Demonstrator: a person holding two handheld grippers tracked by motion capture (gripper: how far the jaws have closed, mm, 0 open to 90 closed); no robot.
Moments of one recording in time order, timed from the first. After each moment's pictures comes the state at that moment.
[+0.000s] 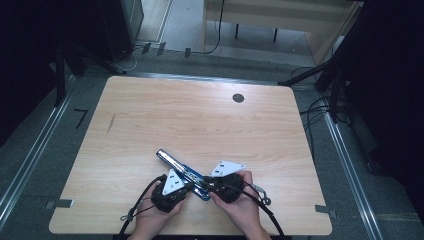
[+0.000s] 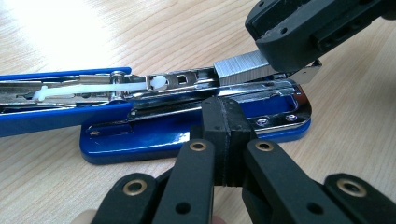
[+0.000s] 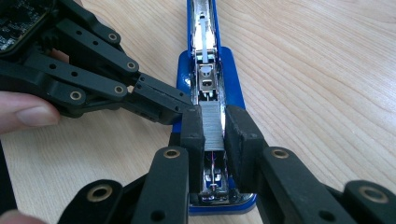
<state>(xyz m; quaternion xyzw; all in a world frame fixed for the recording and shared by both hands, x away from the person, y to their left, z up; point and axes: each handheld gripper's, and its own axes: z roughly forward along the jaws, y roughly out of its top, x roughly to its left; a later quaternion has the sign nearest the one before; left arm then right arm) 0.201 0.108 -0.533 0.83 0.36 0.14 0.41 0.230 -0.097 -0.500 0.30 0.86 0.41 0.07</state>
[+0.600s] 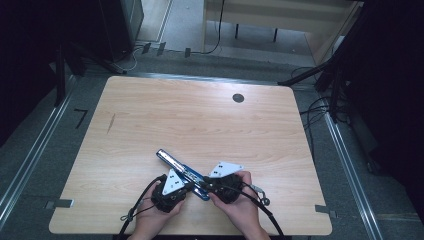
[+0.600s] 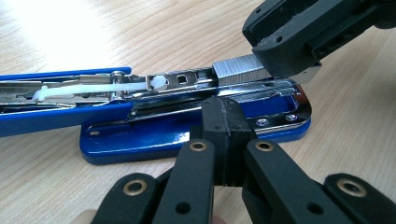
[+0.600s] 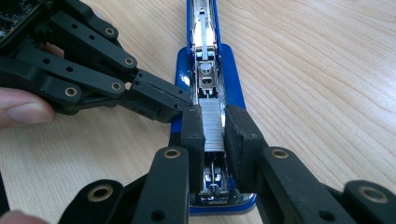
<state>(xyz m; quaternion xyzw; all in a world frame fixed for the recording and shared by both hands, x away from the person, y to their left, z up) 0.201 0.108 -0.533 0.83 0.36 0.14 0.41 0.229 -0.094 -0.501 0.30 0.86 0.40 0.08</state>
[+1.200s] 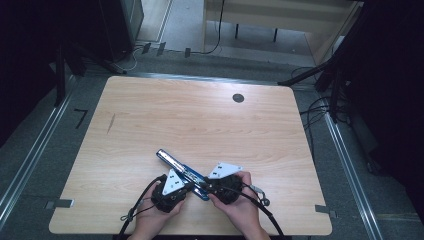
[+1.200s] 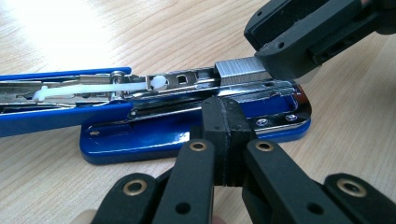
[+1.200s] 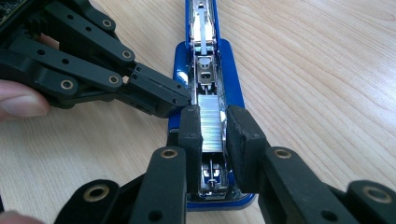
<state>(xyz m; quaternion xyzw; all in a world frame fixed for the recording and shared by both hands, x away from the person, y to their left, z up) 0.201 0.108 -0.533 0.83 0.36 0.14 0.41 0.228 -0.094 -0.502 0.30 0.87 0.39 0.09</state>
